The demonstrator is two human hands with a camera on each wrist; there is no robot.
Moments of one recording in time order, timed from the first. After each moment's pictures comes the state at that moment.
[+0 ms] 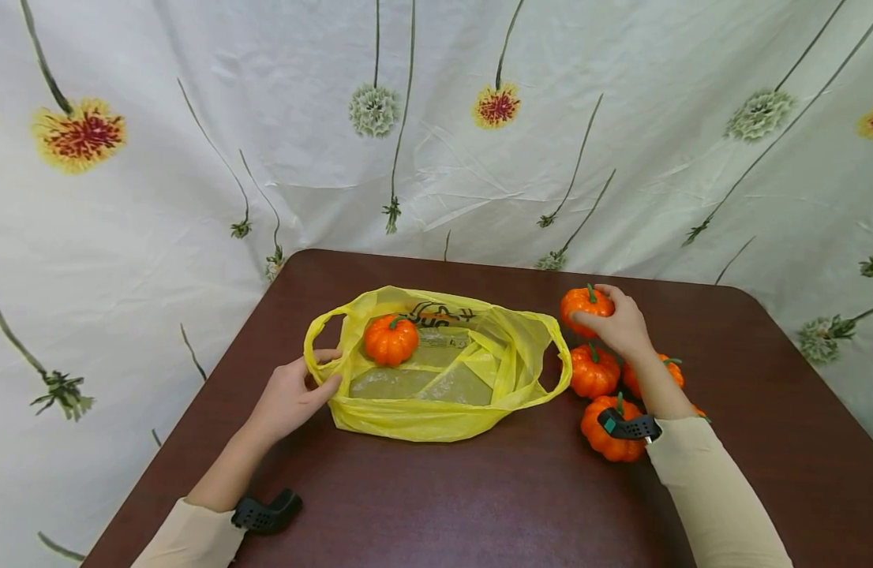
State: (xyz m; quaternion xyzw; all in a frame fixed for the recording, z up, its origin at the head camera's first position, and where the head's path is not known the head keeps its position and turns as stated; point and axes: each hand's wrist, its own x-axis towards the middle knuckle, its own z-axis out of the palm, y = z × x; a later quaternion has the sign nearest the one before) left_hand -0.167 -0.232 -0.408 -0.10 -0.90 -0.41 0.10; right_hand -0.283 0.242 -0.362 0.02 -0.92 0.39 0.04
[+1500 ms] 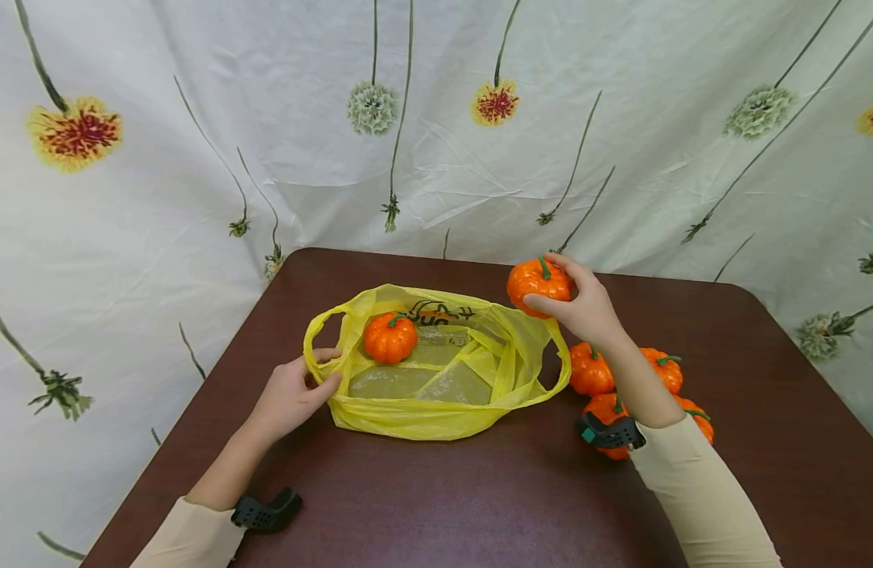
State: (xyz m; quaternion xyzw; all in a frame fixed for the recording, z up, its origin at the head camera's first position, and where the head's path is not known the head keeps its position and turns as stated) left_hand -0.168 -0.231 -0.409 -0.10 -0.91 -0.40 0.10; right_hand -0.251 0.174 -0.304 0.13 -0.86 0.49 0.02
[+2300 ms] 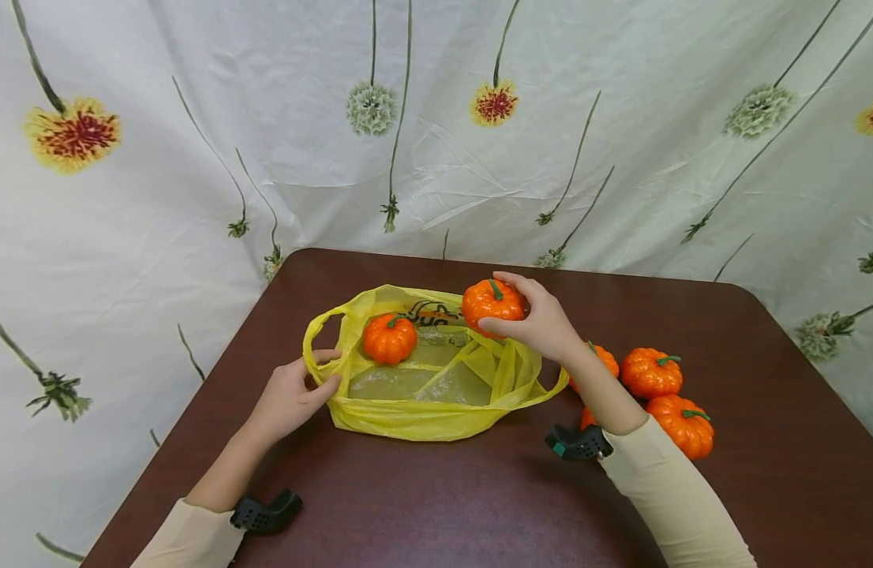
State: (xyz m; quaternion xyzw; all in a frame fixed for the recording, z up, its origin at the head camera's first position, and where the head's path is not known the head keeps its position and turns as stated) left_hand -0.168 -0.231 -0.410 -0.10 -0.90 -0.40 0.10; right_hand -0.243 0.129 -0.318 0.20 -0.86 0.46 -0.01
